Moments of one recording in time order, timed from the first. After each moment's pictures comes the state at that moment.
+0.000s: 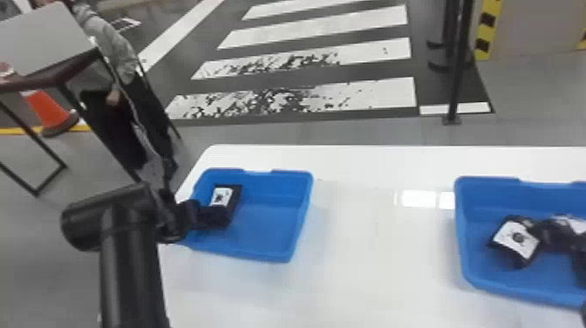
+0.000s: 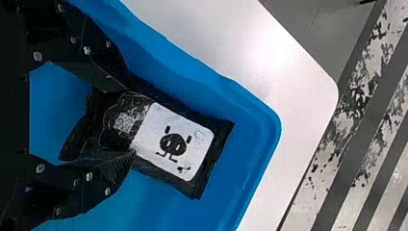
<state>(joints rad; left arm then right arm) -0.32 0.19 0.55 -1.50 -0.12 1.28 -0.34 0.75 -0.10 -0.17 -2.10 -0.39 0.07 0.40</state>
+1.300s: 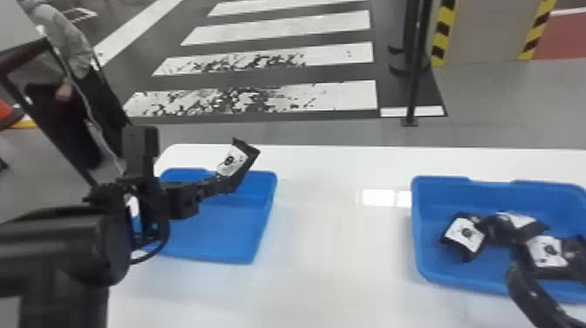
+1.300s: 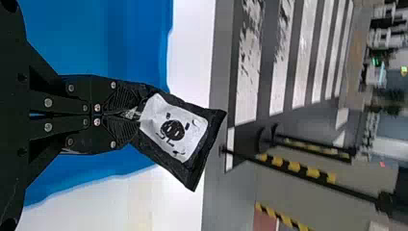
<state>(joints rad) 0.02 0.18 0.29 -2.16 0.03 1.20 -0.53 0.73 -0.10 -0.16 -2.19 -0.41 0.12 0.46</state>
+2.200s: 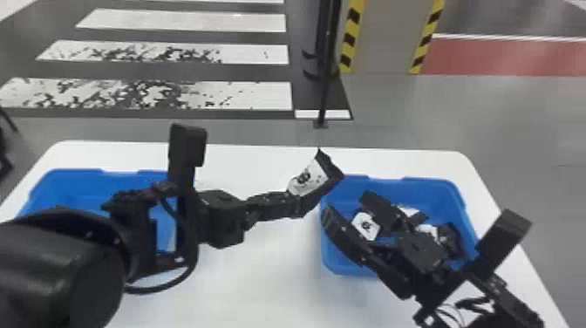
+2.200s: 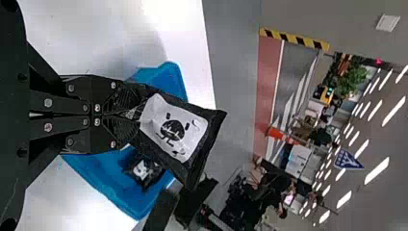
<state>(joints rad) 0.01 0.17 -0.14 -2.18 0.32 1.12 -0.56 0.46 -0.15 0.04 -2.15 -0.48 0.26 0.50</state>
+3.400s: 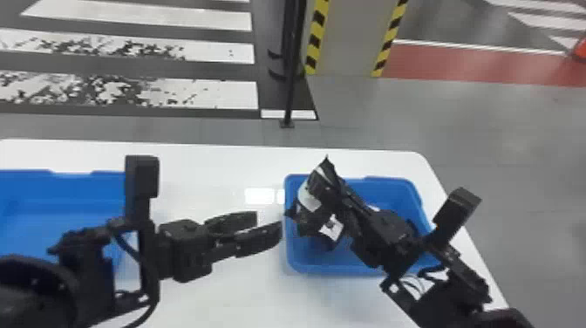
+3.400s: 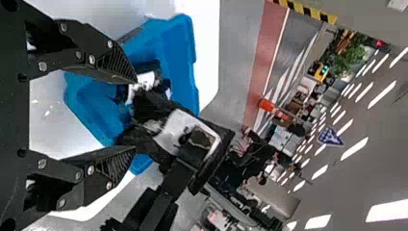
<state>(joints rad) 0.13 0.17 -0.10 -2.15 0.46 1.02 -0.58 0.36 -0.16 0.00 -2.06 -0.49 0.26 0.44</state>
